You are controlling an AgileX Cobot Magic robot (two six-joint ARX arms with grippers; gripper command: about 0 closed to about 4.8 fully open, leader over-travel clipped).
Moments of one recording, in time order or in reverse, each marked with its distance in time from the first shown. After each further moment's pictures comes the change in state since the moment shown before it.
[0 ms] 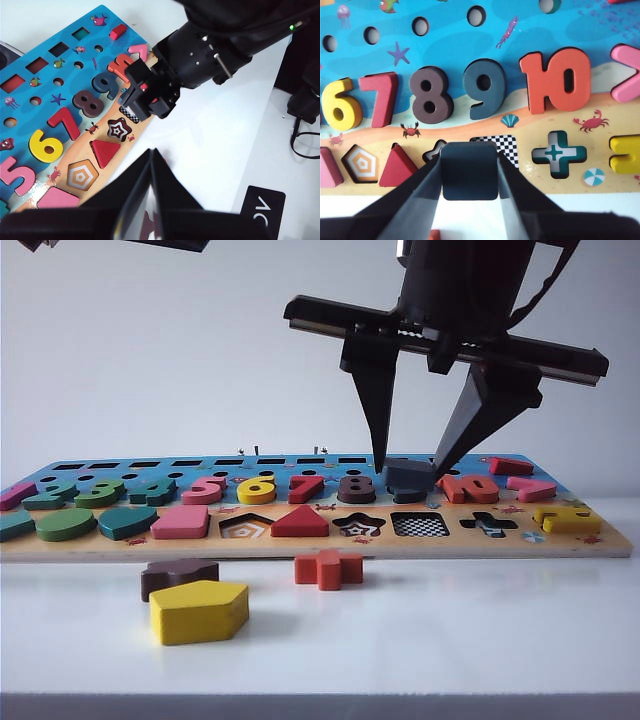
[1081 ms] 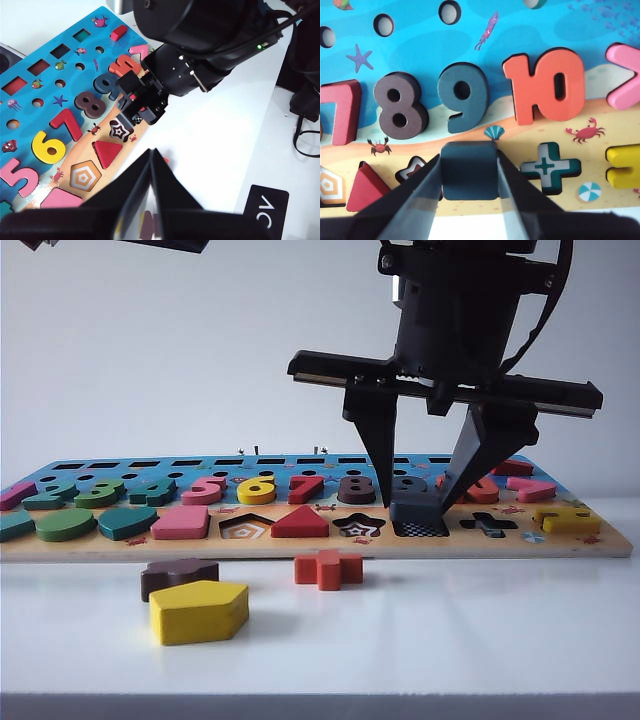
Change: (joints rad) left arm 0.004 0.000 0.000 0.000 0.000 0.018; right arm -0.025 0.072 -0.001 0.018 0.023 0.003
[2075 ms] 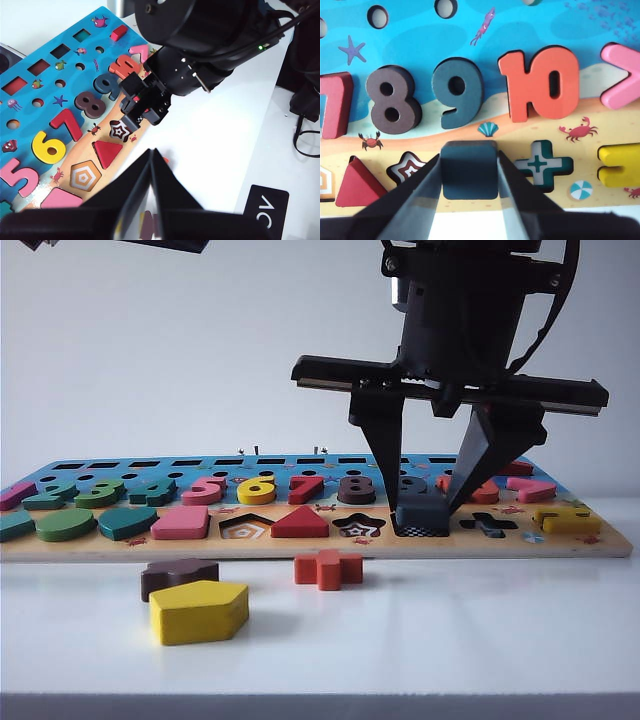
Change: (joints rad) left arm 0.000 0.000 0.000 0.000 0.000 0.000; right arm 0.000 0.001 0.001 -0.030 0.003 -0.019
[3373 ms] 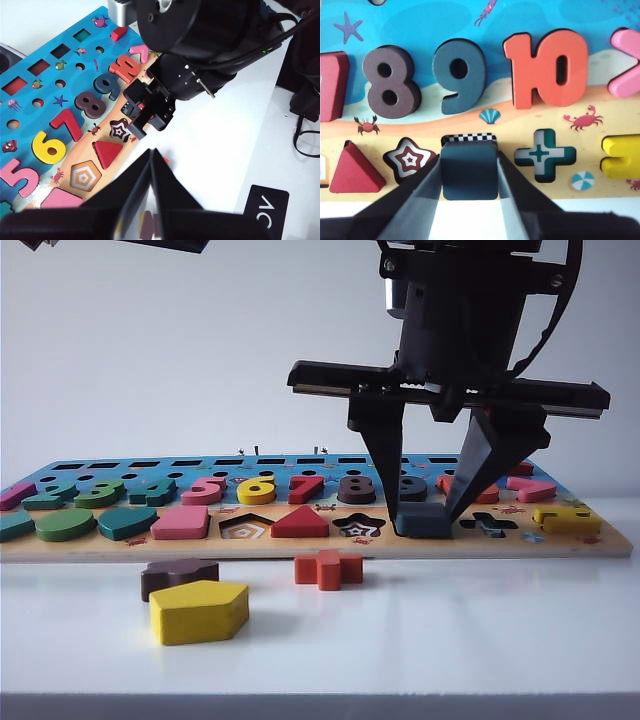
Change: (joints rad) left arm 0.000 0.000 0.000 0.000 0.000 0.000; right arm 0.011 0.003 -0.002 -0.014 -0.013 -0.020
